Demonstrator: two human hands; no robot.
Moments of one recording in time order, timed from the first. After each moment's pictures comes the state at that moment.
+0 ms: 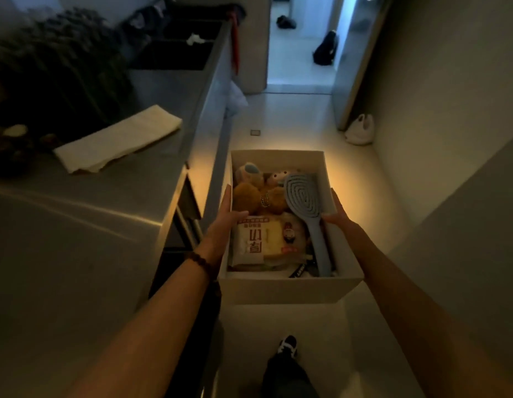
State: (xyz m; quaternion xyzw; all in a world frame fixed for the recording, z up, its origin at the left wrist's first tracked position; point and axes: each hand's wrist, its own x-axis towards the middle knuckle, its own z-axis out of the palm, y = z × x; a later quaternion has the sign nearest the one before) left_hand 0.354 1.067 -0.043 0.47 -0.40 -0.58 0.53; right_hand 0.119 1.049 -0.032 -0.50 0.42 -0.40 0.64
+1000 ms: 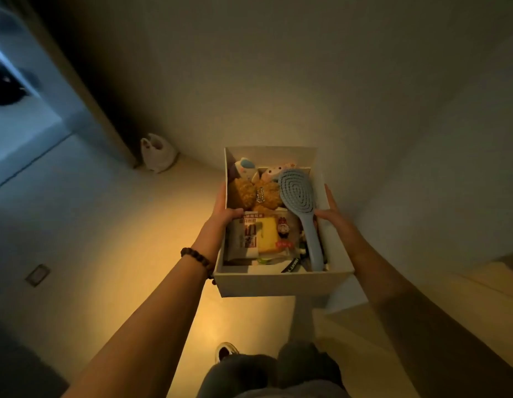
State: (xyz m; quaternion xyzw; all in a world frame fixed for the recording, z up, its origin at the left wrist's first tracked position) left_hand 0.027 0.425 -0.066 0.23 -0.63 -0.73 0.09; right_hand -0.104 0.617 -0.087 -0.12 0.70 -0.62 0.33
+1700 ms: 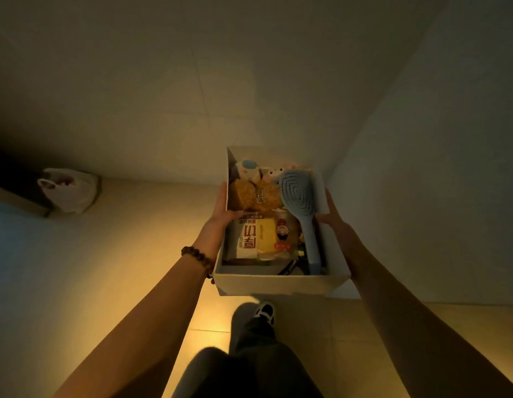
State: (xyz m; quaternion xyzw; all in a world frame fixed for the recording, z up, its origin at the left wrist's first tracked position) left_hand -0.165 0.328 -0.130 0.15 -0.63 -0.75 -0.11; right_hand -0.203 0.555 -0.134 0.14 0.72 -0.63 0.26
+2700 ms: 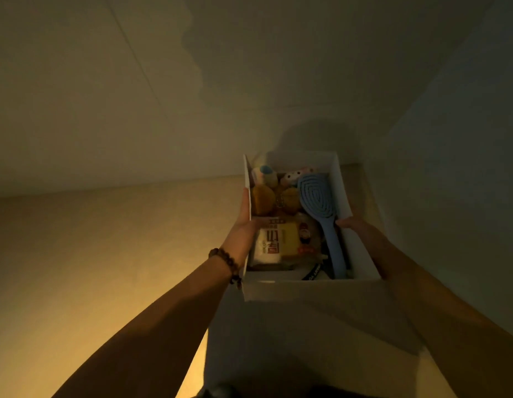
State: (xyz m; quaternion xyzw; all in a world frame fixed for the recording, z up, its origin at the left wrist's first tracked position) left_hand -0.387 0.288 -0.708 0.08 -0.64 -0.74 -0.18; right_hand -0.383 0.534 -0.704 0.25 0.73 -0.60 0.24
